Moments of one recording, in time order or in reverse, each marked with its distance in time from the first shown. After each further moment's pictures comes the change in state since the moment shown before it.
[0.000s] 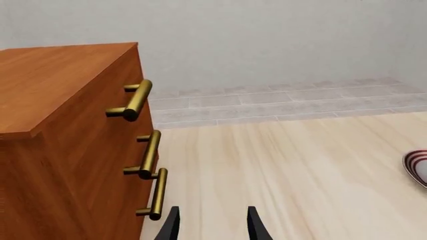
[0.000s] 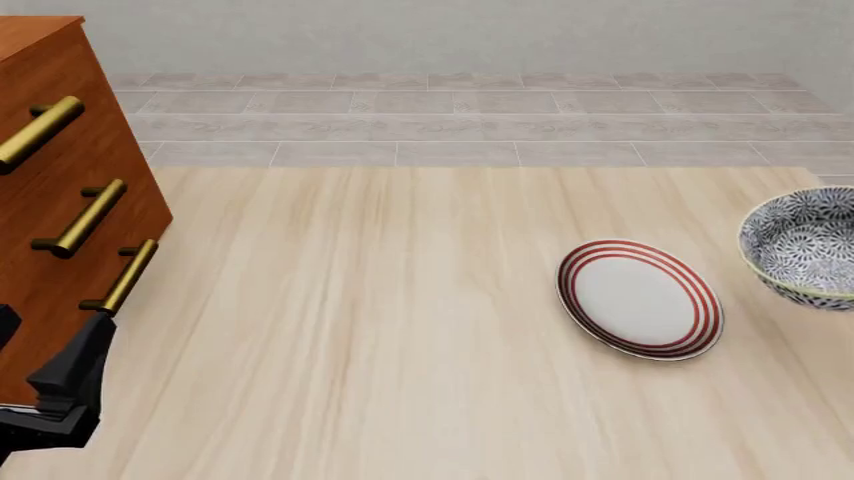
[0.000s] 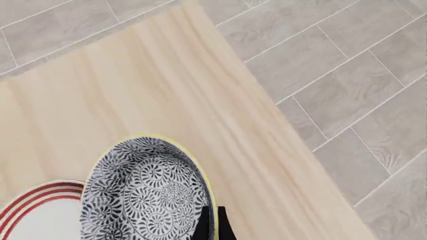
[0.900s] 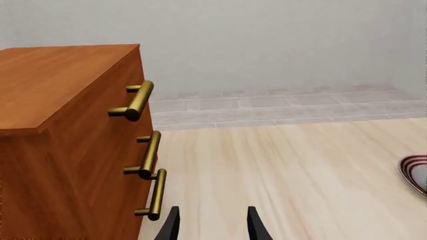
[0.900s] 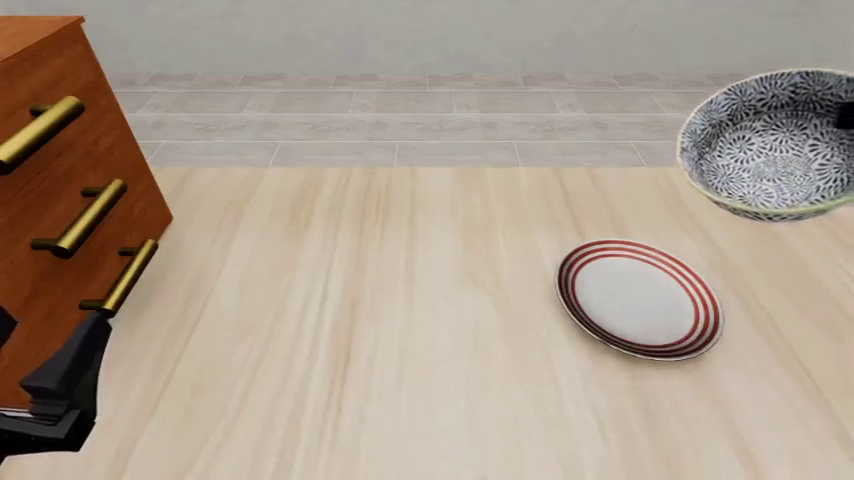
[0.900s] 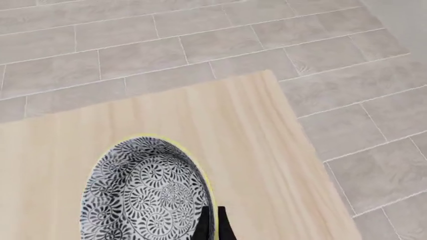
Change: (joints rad) left arm 0.000 -0.042 0.000 0.027 -0.019; right arm 0.279 -0.204 -0.180 0.208 -0.006
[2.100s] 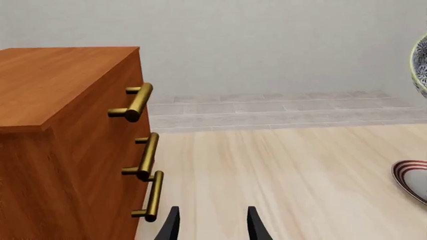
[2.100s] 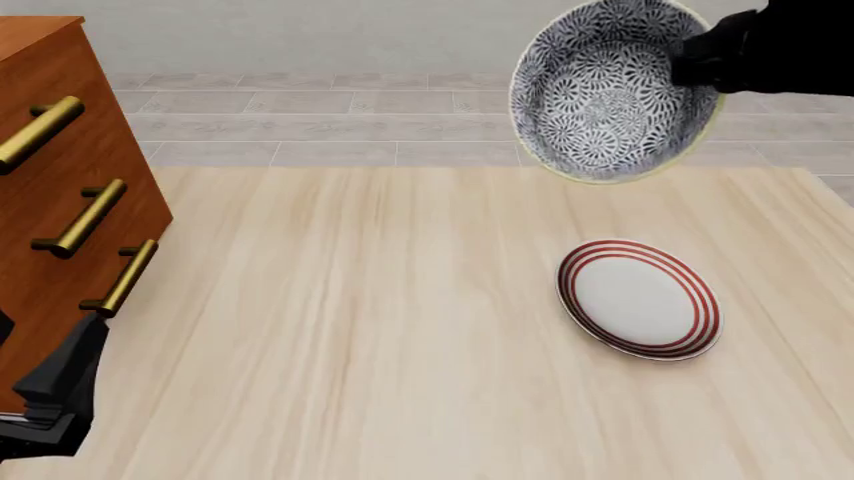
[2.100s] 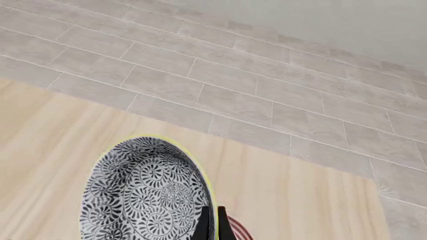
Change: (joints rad) left arm -0.008 -0.040 0.000 0.022 -0.020; right arm 0.486 0.003 -0.097 -0.086 -0.107
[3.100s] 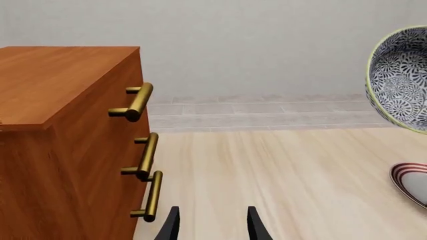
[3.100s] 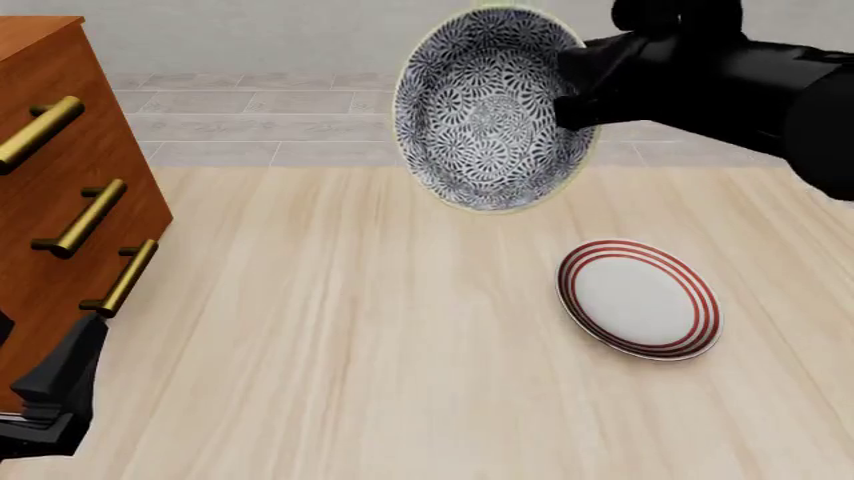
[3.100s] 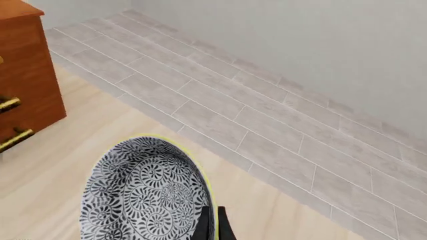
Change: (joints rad) left arm 0.000 -0.003 0.000 -0.001 -0.013; right arm 0.272 0.043 0.113 -0.304 -0.047
